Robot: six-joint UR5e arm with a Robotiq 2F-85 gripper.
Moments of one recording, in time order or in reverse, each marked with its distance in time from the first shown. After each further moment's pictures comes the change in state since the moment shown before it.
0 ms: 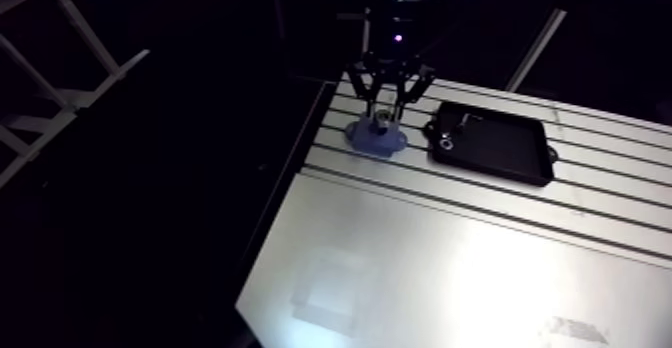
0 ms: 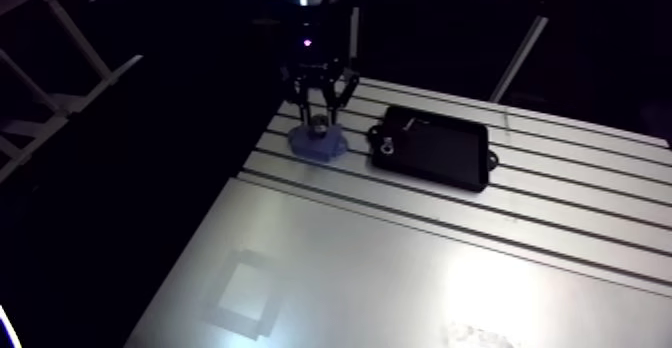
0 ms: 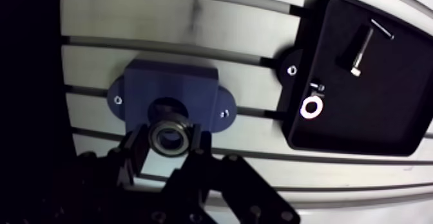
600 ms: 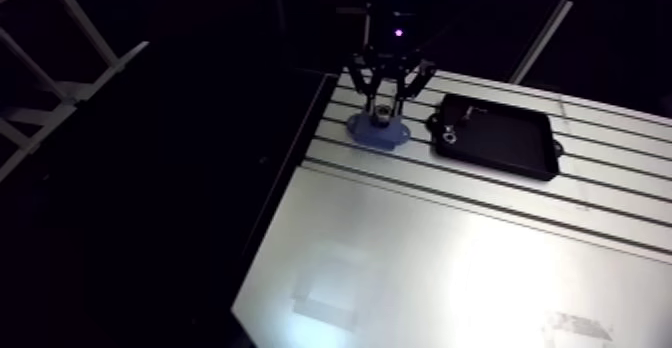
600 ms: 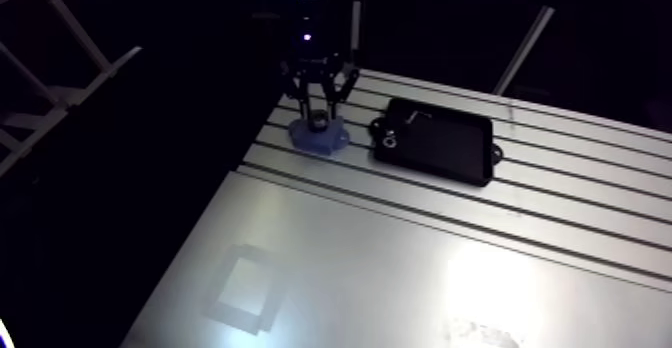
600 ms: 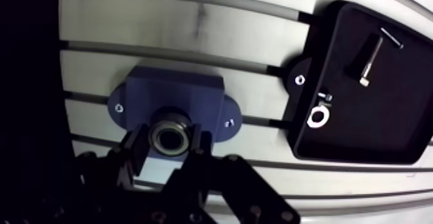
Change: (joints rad) arm 0.004 0.025 -0.011 -0.008 0.002 -0.005
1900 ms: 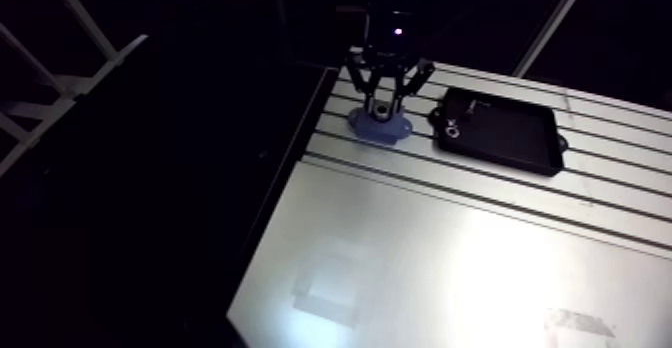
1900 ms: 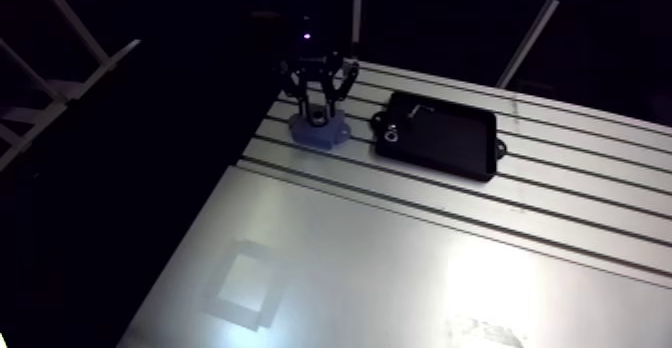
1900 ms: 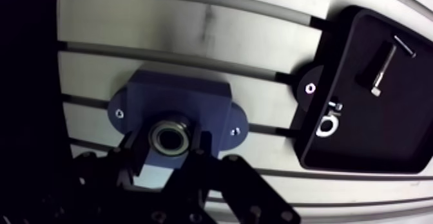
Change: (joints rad) arm 0.003 0.020 0.001 -0.014 0.009 -0.014
